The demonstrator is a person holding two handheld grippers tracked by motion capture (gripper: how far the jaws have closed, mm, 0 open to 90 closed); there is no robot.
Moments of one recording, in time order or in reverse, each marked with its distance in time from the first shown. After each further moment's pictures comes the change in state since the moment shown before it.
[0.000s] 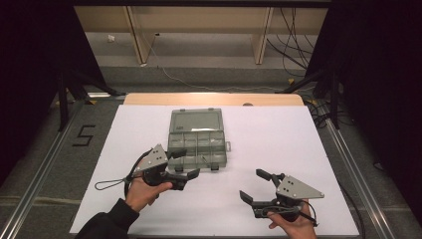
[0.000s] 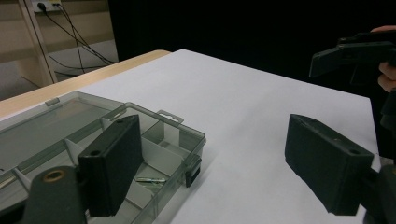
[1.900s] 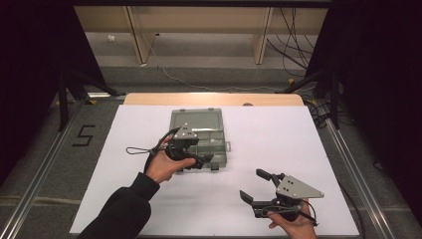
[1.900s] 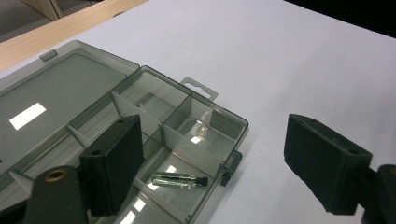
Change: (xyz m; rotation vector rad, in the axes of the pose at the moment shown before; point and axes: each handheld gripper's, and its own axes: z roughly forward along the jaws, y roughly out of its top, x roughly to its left) left arm 0.028 0.034 0.071 0.322 0.076 -0.028; right arm 0.000 -0.001 0.000 0.028 0.005 0.024
